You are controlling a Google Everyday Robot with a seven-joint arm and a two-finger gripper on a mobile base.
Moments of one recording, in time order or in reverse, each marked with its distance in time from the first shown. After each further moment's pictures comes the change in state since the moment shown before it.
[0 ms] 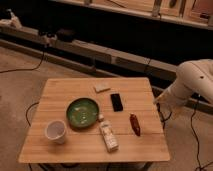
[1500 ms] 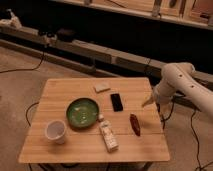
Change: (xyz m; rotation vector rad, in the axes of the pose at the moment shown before) arm 0.011 -0.056 0.089 0.000 -0.110 -0.416
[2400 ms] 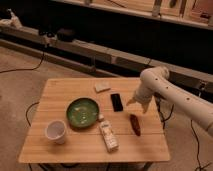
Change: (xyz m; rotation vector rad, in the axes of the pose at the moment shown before) arm -0.002 -0.070 0.059 0.004 0.011 0.082
